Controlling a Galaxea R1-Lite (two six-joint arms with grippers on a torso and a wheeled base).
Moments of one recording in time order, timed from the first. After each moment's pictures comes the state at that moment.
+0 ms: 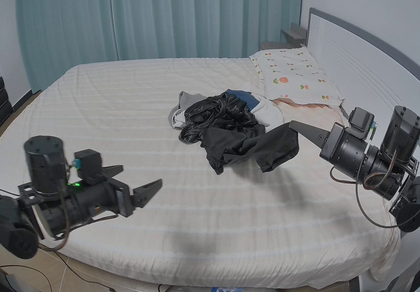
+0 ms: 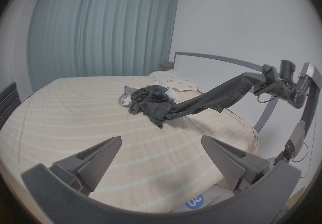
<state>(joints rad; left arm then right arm) -0.54 1.55 -0.47 -0.73 0.04 -0.13 0.55 1.57 -0.51 -1.11 0.16 0.64</state>
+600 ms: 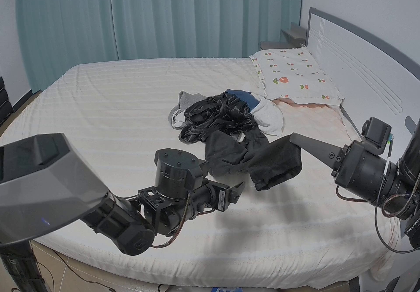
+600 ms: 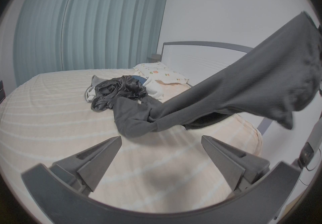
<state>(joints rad) -0.73 2.12 -0.86 -0.95 0.16 -0.20 0.69 1.43 -0.45 -1.10 0.14 0.64</state>
